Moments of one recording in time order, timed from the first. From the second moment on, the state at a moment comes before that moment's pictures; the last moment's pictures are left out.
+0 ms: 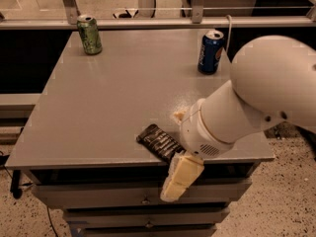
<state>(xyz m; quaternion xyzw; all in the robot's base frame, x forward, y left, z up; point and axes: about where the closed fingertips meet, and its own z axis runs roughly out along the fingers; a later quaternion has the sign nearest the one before) 0.383 -0.034 0.837 -0.63 0.73 0.14 0.23</state>
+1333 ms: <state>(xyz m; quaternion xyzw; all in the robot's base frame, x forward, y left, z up) 0.420 -0.033 0.814 -0.63 0.73 0.13 0.24</state>
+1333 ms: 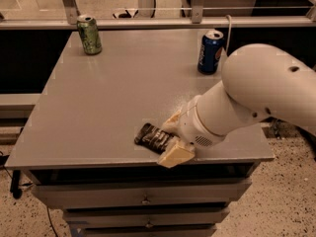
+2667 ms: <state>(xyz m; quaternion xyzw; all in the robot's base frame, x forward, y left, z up) 0.464 -0.051 0.924 -0.63 0.71 0.13 0.29</state>
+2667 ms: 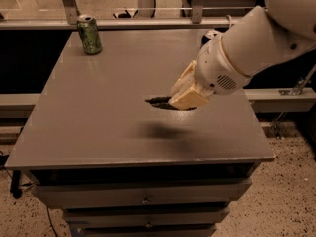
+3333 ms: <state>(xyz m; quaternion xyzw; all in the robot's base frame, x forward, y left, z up) 0.473 -0.043 0.923 -0.63 0.70 0.12 0.31</state>
